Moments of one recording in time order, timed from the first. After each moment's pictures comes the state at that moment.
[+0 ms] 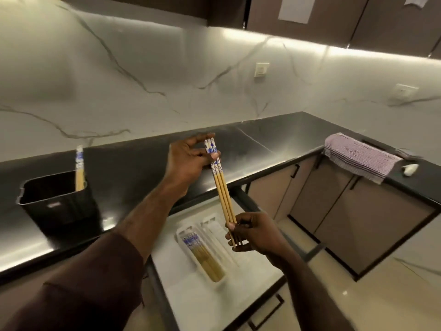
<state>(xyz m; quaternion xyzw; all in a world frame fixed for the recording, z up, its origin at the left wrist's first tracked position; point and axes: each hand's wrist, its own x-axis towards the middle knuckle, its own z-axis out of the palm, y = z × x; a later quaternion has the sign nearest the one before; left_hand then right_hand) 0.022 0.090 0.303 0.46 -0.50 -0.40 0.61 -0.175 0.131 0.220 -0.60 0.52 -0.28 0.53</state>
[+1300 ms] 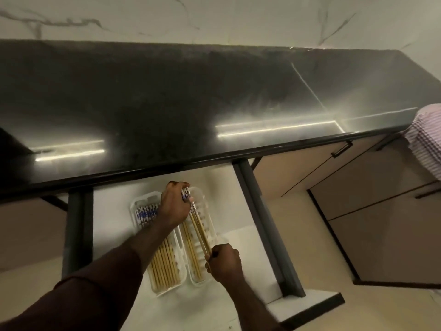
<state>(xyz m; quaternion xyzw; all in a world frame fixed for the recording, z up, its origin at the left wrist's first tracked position) -0.061 -0.095 -0.023 0.81 -0.42 -0.29 0.30 -0.237 -0.048 -0.042 -0.61 0.65 0.04 0.45</state>
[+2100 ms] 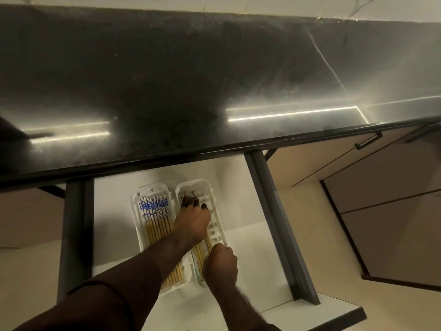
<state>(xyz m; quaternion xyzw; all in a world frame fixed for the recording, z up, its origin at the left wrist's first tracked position) -0.093 -0.089 -0.083 0.73 -0.65 -0.19 -0.12 -0.209 -0.044 -0.075 -0.67 0.66 0.16 0.30</state>
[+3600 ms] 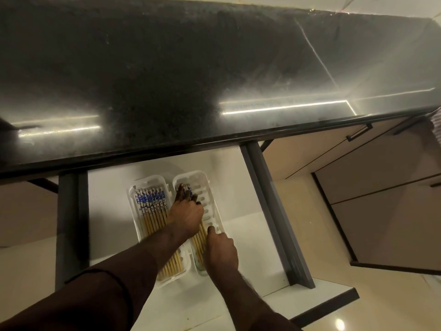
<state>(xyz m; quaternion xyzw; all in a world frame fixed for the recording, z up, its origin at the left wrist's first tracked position) -0.086 -0.079 -0.087 0.70 -0.68 -0.14 -0.16 -0.208 -0.046 -0.060 -0.75 0.58 0.16 0.29</state>
